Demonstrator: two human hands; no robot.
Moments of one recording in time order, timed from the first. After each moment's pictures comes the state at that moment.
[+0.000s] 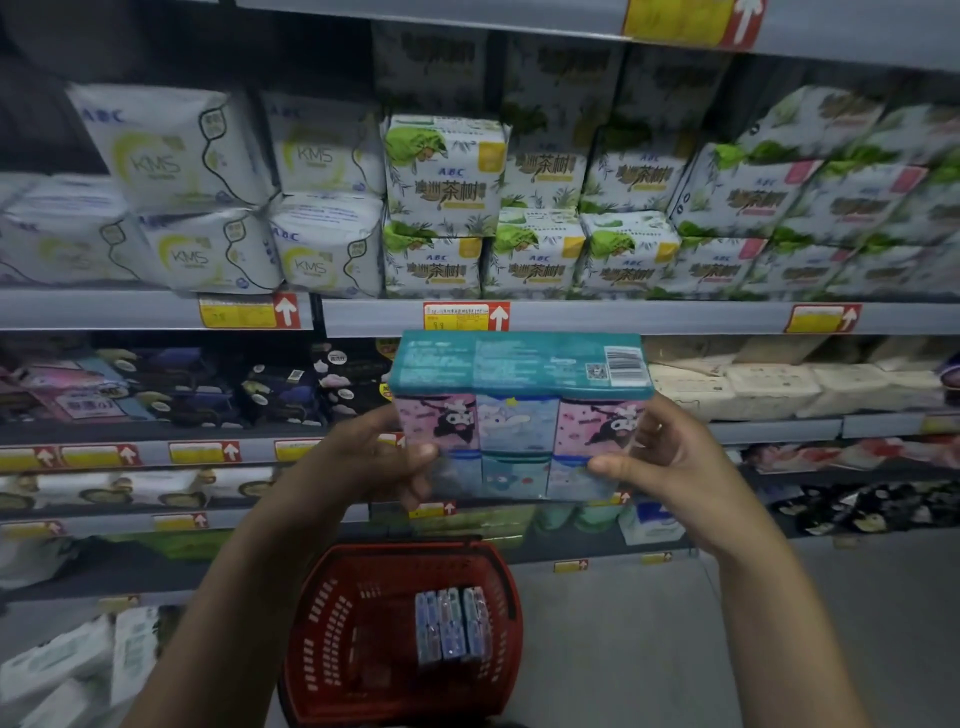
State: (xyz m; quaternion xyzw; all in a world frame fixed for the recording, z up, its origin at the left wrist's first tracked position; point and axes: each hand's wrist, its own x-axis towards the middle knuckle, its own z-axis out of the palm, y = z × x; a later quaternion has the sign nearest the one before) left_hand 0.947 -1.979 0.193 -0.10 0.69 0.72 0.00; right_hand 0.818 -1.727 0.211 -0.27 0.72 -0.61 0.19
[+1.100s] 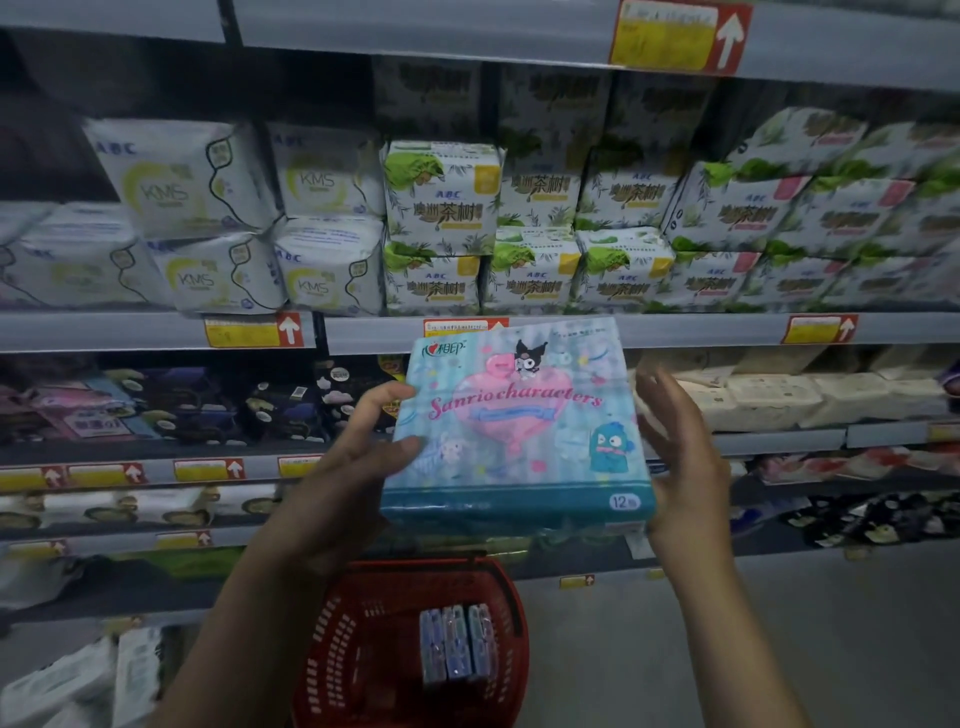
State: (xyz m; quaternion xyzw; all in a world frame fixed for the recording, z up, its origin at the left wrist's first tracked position) left_hand 0.949 -1.962 0.204 -0.10 0.48 0.87 -0.03; right_hand 0.827 -1.737 0.188 -0.24 0.77 -0.59 -0.08
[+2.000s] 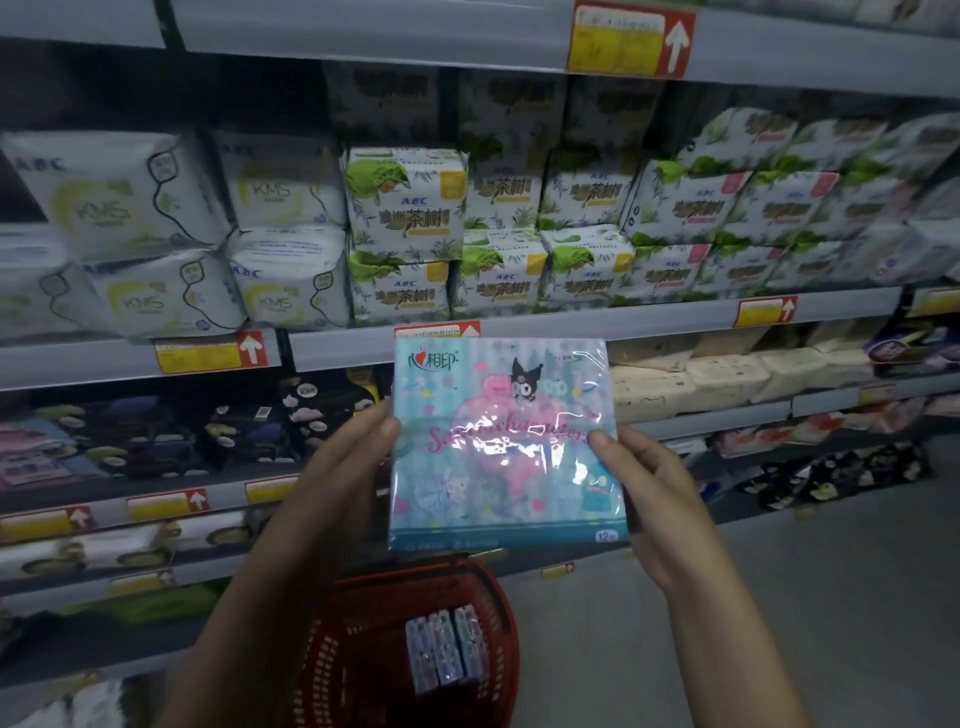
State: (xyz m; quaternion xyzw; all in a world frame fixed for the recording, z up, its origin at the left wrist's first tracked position) left_hand 0.929 -1.978 0.191 -0.15 0.55 0.82 -0.03; right_hand 0.852 -1.743 0.207 -0.08 0.61 -0.76 0.20
